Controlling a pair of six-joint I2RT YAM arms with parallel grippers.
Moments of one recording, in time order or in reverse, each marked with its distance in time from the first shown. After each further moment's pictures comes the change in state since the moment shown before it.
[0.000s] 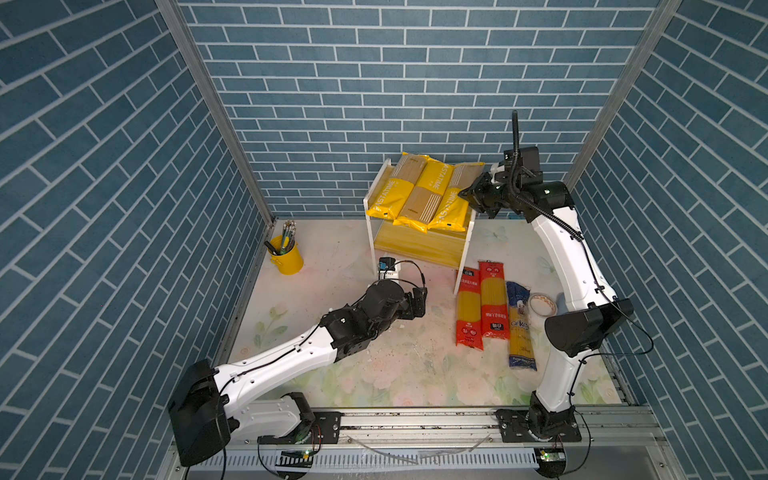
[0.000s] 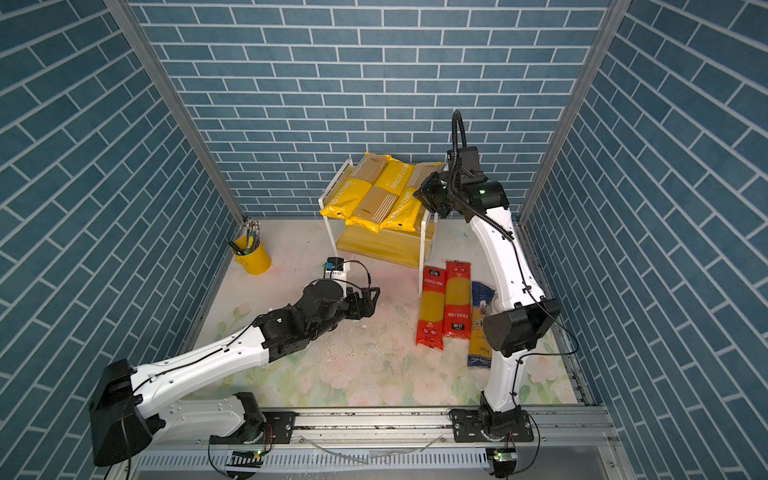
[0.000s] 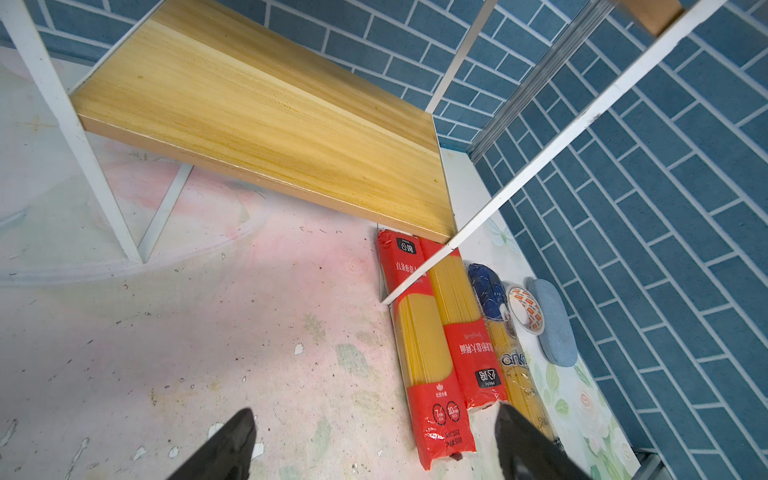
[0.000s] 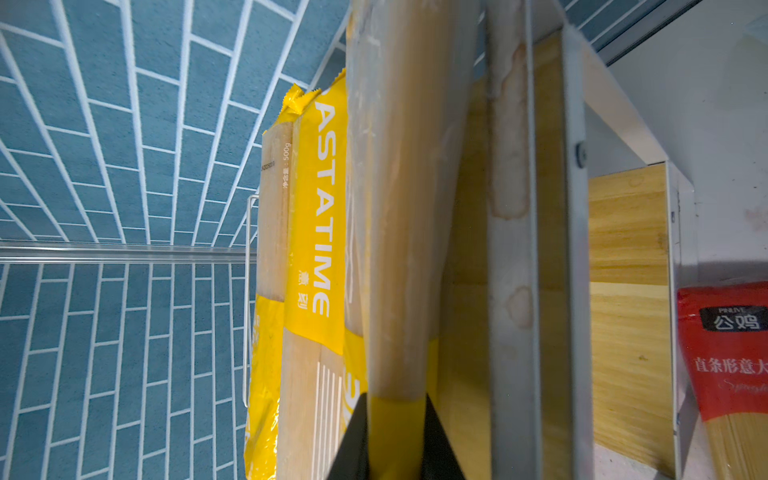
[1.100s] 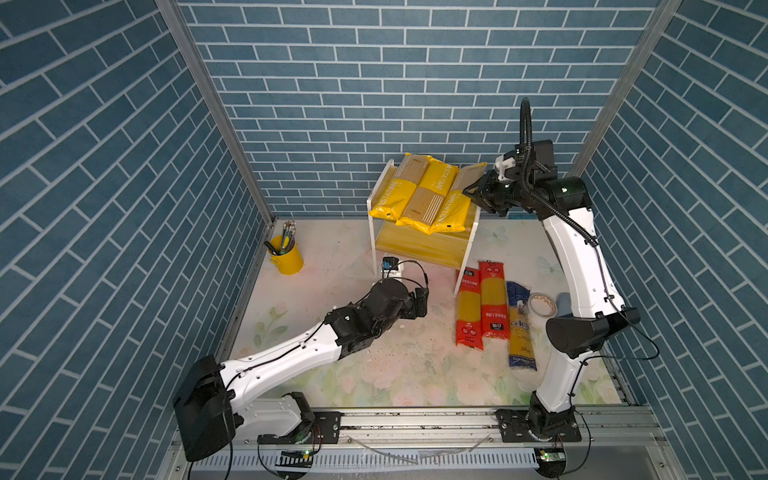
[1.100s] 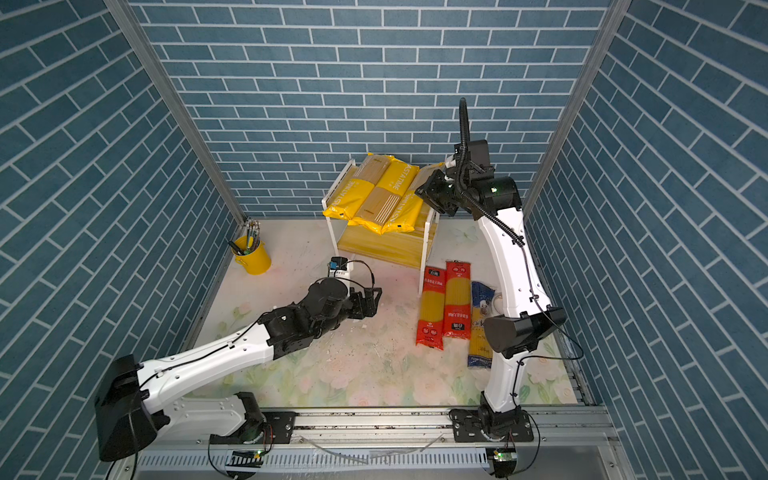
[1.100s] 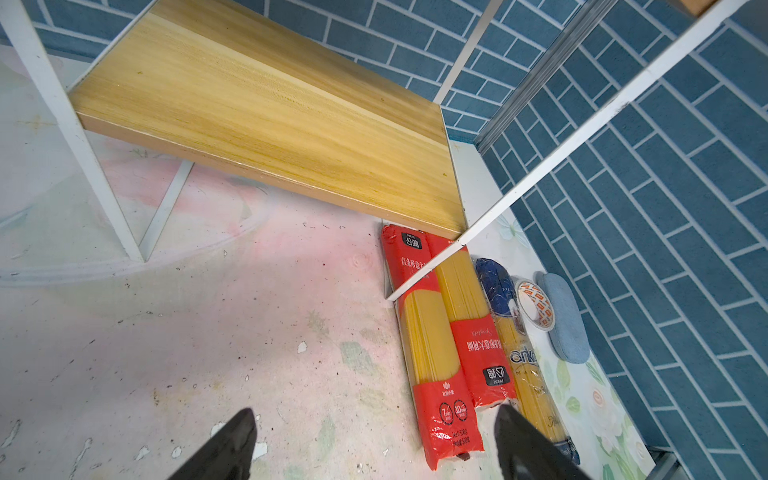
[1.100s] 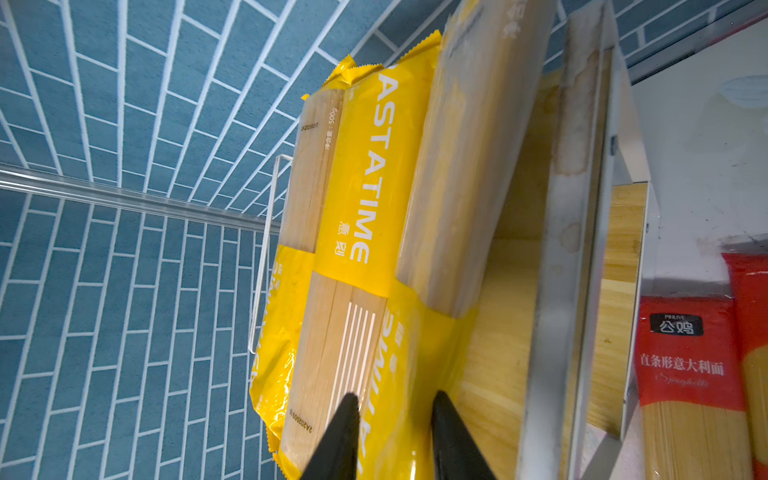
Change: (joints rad) left arm -0.006 0.038 0.027 -0.016 -0.006 0.008; right arm 0.000 -0.019 0.132 -0.159 -0.016 -0.166
